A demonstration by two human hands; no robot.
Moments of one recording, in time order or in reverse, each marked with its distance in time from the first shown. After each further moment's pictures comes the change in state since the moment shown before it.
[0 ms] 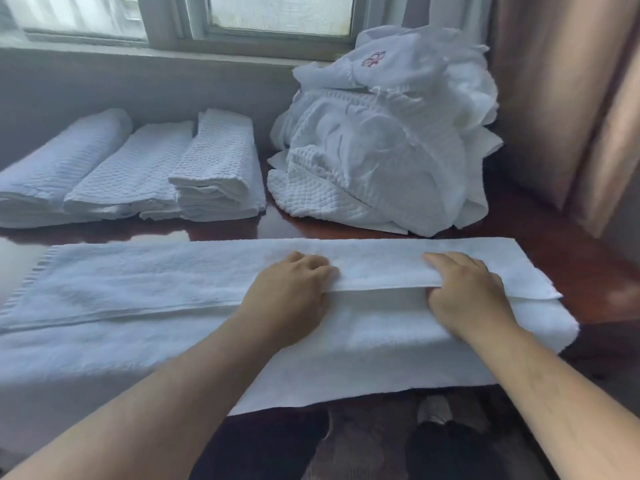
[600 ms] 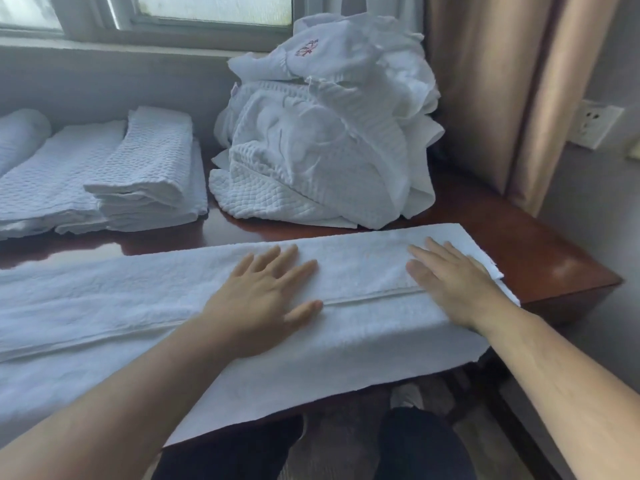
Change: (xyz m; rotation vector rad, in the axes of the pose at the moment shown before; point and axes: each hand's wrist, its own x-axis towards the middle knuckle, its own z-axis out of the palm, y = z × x) left_hand 0.022 0.015 0.021 0.018 -0.233 0.055; right_hand 0.014 0.092 -0.008 -0.006 -0.205 -0.013
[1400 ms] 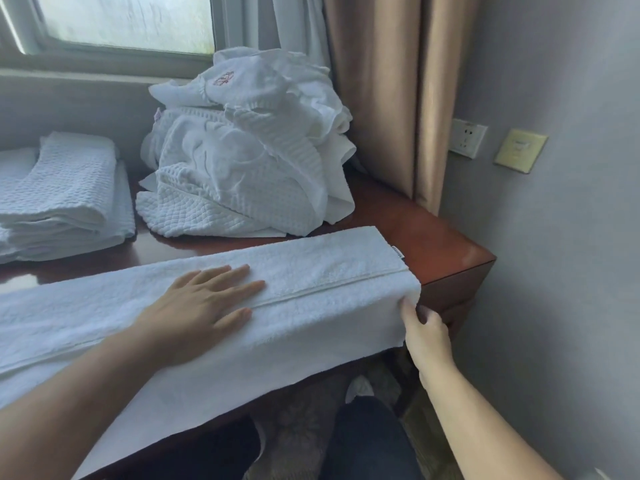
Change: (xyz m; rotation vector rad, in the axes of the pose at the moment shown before) left_hand 0.000 -0.001 -0.003 -0.006 0.023 0.200; right_hand -0.080 0.057 0.070 0.968 0.455 0.632
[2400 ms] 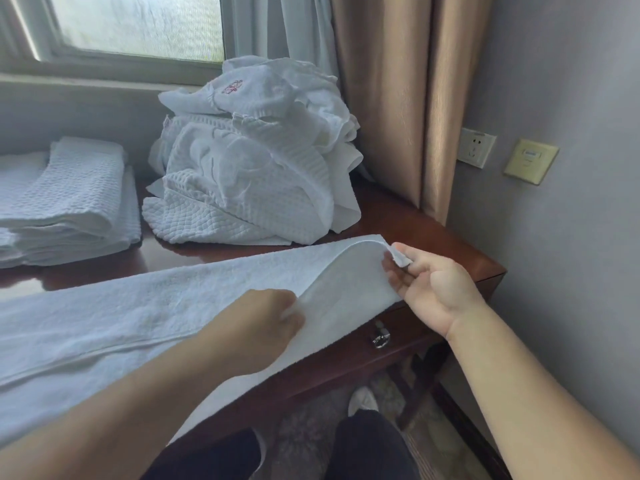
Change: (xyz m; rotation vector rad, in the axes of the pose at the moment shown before) left_hand 0.016 0.094 -0.034 -0.374 -0.035 -0.205; right_hand 0.004 -0.122 -0.015 0.824 -0.476 0.099
